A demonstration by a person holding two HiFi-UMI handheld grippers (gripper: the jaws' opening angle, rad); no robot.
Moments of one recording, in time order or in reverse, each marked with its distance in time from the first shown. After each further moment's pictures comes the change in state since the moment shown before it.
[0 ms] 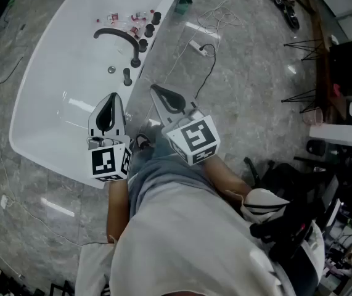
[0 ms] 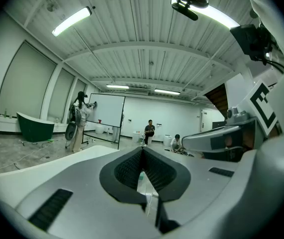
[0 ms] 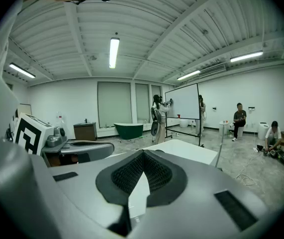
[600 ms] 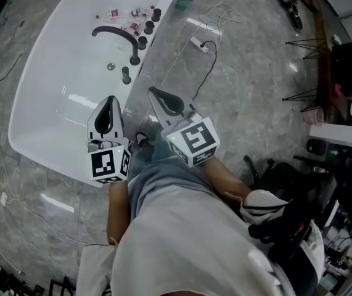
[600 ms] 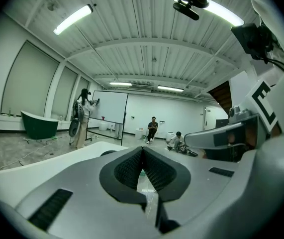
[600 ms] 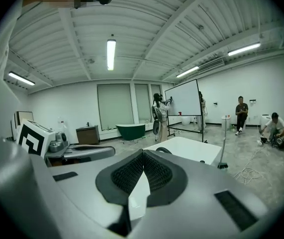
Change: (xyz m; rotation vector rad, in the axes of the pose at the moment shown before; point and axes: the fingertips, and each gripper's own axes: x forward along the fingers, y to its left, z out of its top) left arm 0.012 0.006 -0.021 -0.009 0.032 0.036; right arm 0.011 -0.009 -0.015 0.050 -0.002 0.040
